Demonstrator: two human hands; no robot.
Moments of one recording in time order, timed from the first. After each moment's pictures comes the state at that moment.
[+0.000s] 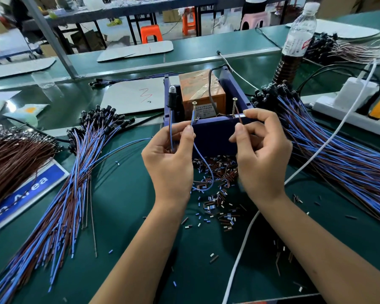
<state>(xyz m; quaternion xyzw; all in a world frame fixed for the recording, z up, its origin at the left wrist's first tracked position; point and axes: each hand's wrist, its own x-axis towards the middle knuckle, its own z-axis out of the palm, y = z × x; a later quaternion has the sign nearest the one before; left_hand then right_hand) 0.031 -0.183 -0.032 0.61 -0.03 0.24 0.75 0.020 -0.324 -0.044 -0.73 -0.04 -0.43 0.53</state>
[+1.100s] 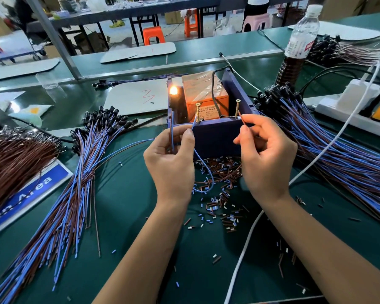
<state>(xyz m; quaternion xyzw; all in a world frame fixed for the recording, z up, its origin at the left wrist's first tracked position) 0.031 -0.182 -0.031 0.61 -0.01 0.25 0.75 0.022 -0.327 -0.045 -0.74 -0.01 -0.44 0.51</state>
